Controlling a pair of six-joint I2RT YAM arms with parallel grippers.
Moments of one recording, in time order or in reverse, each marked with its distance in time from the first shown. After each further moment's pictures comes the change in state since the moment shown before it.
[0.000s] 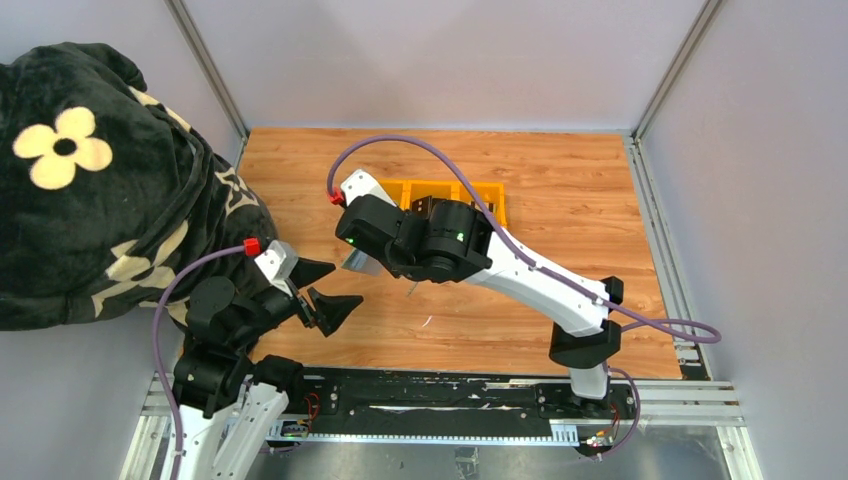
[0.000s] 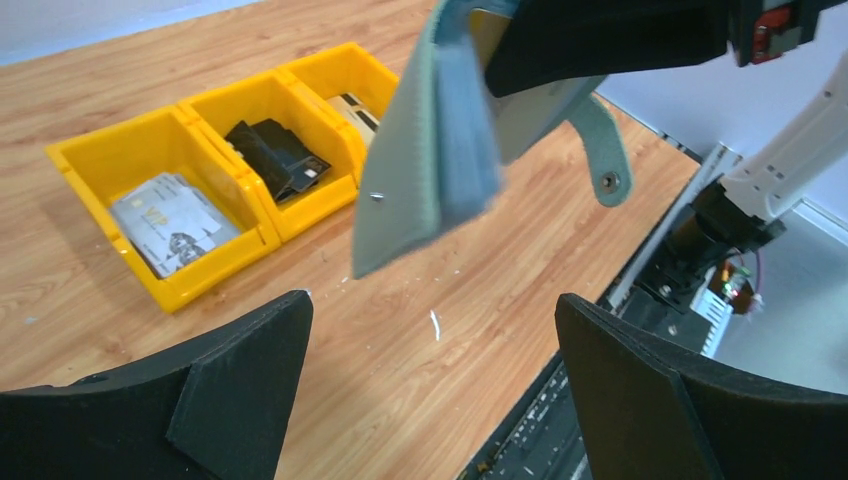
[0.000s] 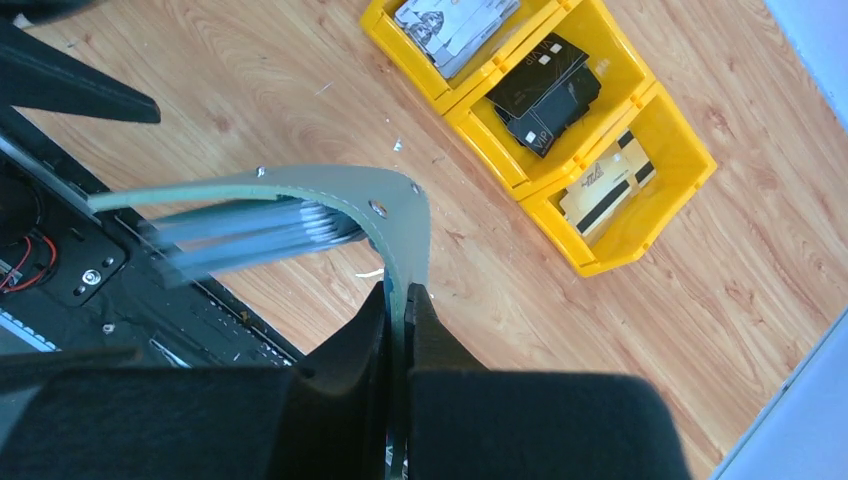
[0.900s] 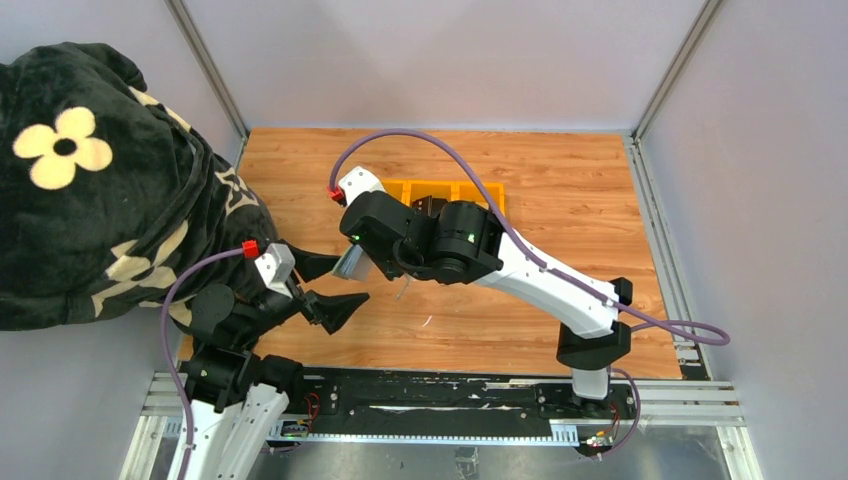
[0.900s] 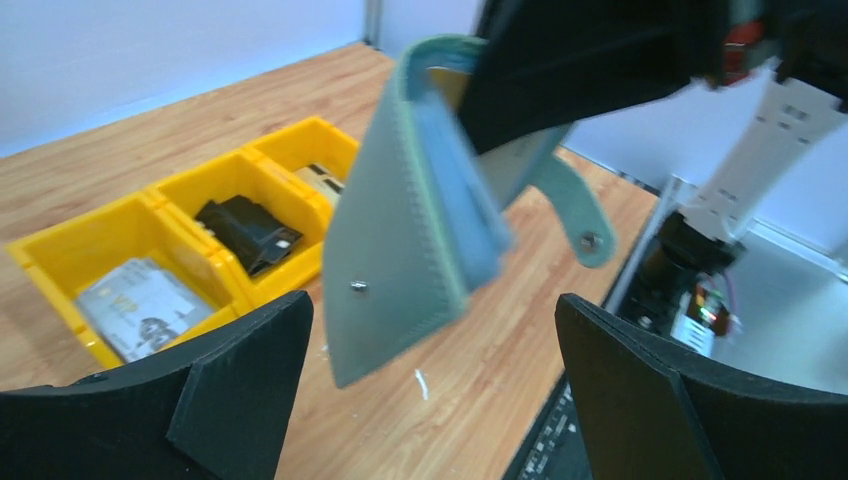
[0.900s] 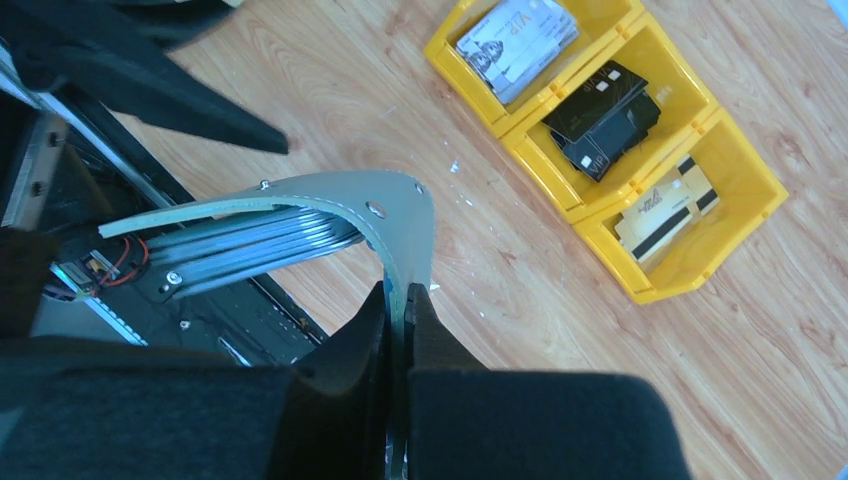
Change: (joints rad) left arm 0.000 -0.048 -0.111 0.261 0.094 -0.085; right arm 0.007 -0.051 -0.047 0.079 -0.085 0.021
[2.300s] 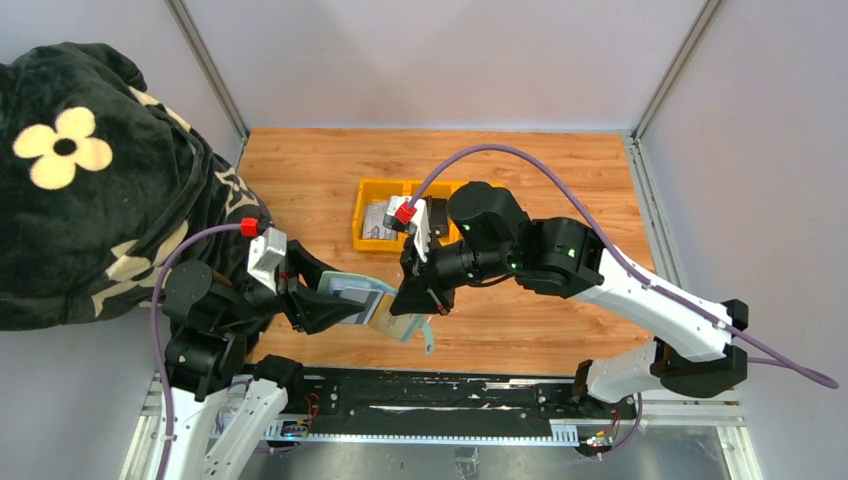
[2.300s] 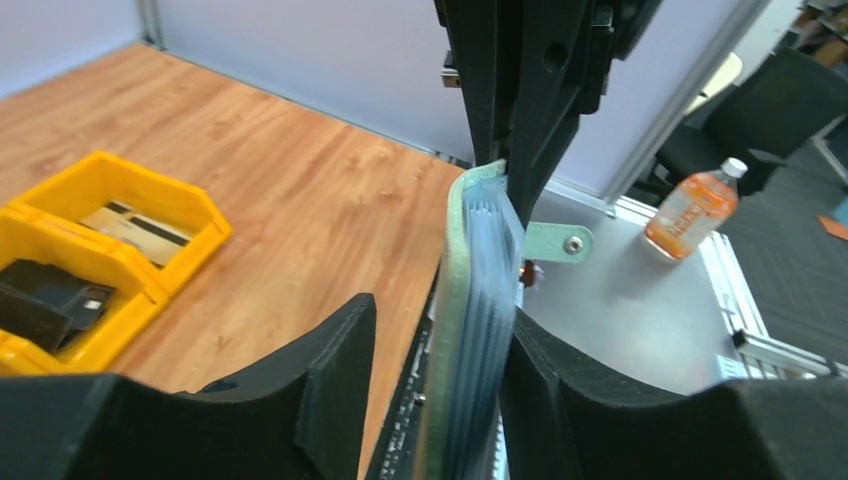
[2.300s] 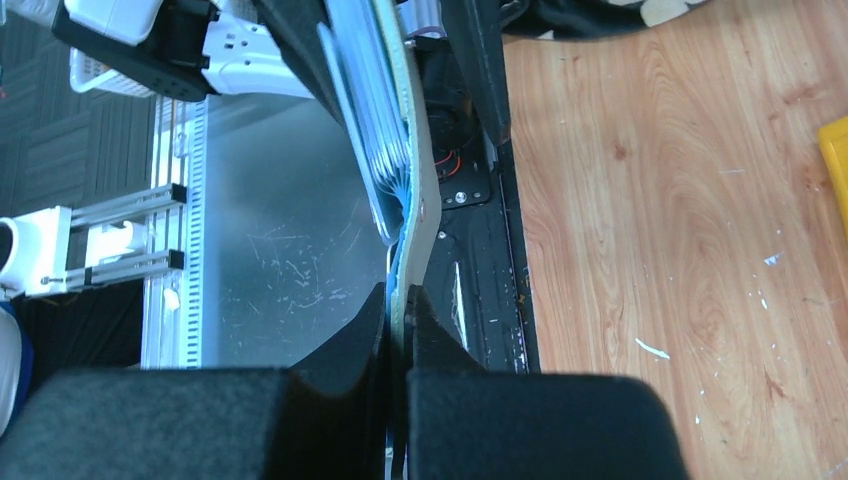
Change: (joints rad) left arm 0.000 0.183 0.249 -0.014 0.306 -0.145; right arm -0.114 -0.514 -0.678 0.506 -0.860 -0.095
